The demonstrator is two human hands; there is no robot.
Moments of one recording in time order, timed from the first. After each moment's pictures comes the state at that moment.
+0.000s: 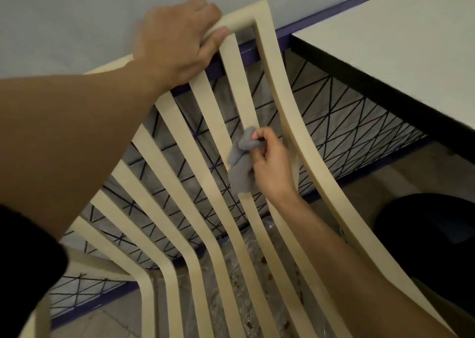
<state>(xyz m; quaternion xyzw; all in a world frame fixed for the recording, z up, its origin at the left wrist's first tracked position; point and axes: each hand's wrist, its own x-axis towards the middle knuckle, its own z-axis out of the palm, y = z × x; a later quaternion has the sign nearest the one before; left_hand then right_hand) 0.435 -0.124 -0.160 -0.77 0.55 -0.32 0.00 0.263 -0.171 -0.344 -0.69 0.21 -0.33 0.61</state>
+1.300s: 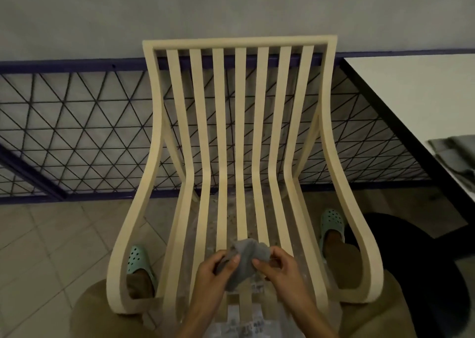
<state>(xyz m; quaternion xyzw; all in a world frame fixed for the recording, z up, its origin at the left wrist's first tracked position) -0.026 0.173 -0.356 -0.74 -0.06 0.21 -0.64 -0.067 0.018 -0.363 -0.68 0.24 0.04 0.69</state>
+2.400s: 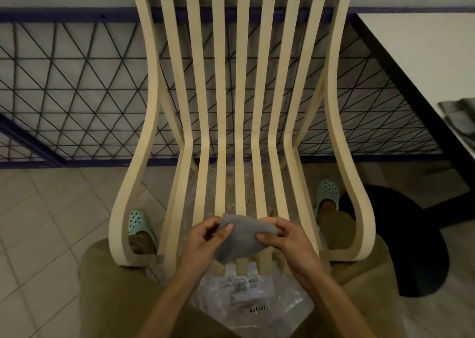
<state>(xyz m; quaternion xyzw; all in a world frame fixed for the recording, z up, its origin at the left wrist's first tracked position) -0.039 0.197 -0.347 -0.74 0.00 0.22 -0.63 -0.092 0.006 -0.345 -0.62 0.24 0.11 0.74</state>
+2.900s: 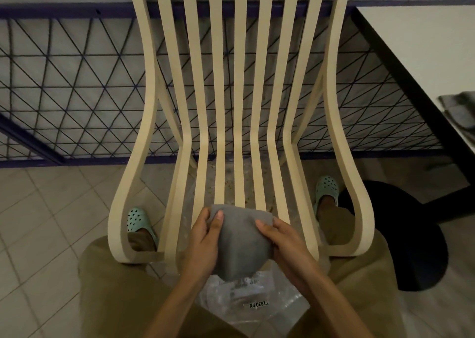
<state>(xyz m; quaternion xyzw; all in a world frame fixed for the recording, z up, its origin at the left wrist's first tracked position) -0.049 0.183 -0.332 -0.74 -0.05 0.20 -0.64 -0.097 0.021 -0.336 -0.54 0.28 0.13 0.78</state>
